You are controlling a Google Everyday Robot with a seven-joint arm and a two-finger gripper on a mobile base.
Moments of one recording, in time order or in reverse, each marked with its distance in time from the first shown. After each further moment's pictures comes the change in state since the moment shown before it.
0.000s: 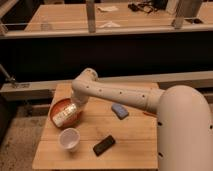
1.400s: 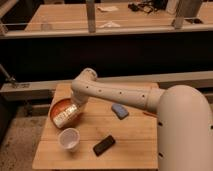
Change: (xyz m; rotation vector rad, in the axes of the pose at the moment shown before) arm 0.000 -0.001 -0.002 0.003 0.014 0.000
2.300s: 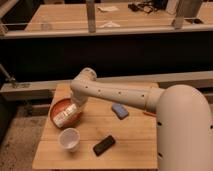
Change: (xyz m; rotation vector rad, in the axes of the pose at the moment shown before) arm -0.001 -0.004 -0.001 0.006 0.012 -0.003
